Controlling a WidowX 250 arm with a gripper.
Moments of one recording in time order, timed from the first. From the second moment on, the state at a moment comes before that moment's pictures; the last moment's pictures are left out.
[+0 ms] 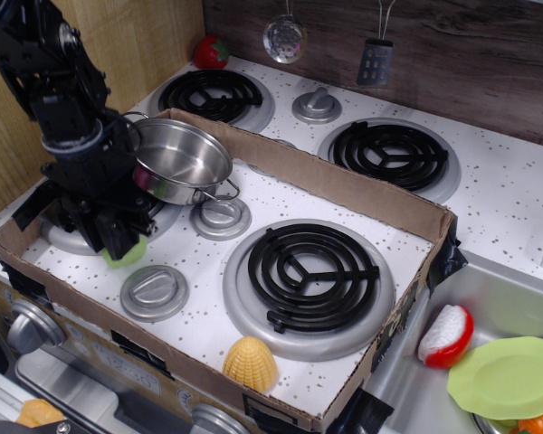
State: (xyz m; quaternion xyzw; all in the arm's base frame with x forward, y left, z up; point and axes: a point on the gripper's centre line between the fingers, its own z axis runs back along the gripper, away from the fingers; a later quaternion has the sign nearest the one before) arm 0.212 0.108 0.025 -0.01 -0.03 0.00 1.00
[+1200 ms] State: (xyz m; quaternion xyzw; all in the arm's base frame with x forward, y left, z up) arm 0.299 0.123 0.075 -0.04 -0.15 0.01 0.99
